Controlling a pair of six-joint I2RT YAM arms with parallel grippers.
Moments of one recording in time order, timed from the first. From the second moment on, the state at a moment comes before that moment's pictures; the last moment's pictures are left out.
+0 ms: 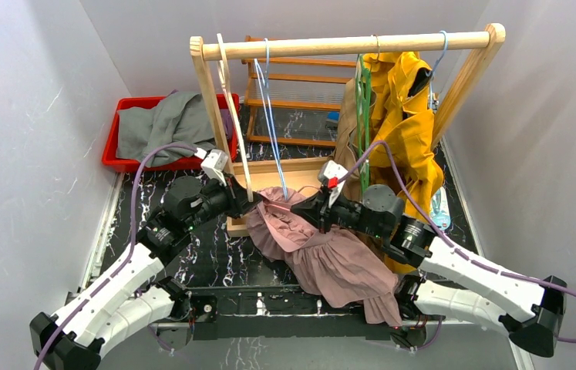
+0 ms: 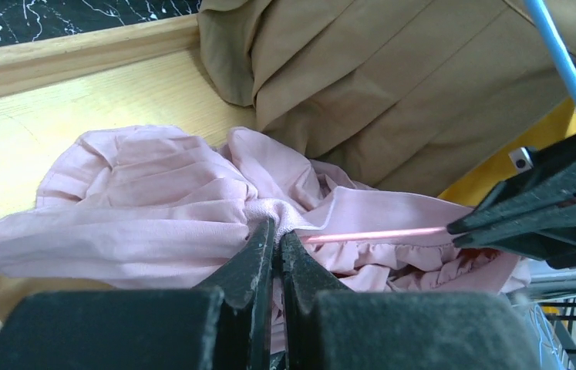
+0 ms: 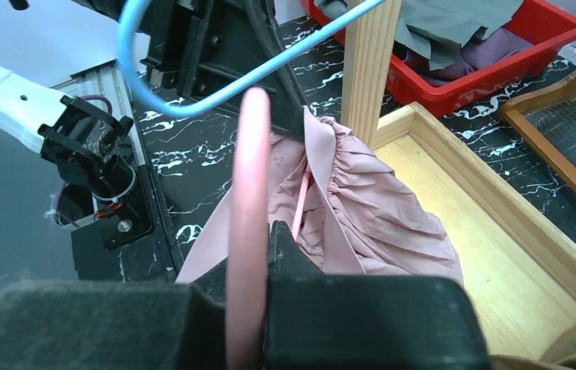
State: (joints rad) left arm -0.62 0.80 0.71 -0.16 0.22 -0.56; right arm 1.01 0.83 0.76 -0.01 -0.19 0.09
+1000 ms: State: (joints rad) left arm -0.62 0.78 0.62 -0.16 0.19 -0.55; right arm 1.01 0.73 0.74 0.09 -0.17 0.13
